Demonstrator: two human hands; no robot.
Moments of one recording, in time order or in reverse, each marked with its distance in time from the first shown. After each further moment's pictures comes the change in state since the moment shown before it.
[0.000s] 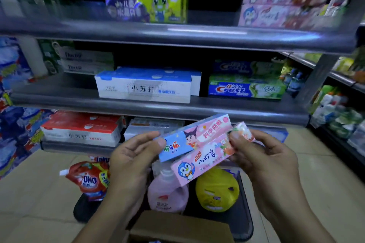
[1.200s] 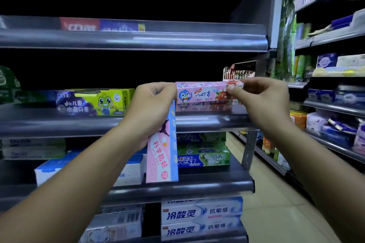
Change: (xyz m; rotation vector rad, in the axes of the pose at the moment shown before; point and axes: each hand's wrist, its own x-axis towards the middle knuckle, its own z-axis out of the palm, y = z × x) left_hand 0.096 0.139 0.221 0.502 -0.484 0.444; right_hand 0.156 -0.207 -0.019 -0.602 0.196 -0.740
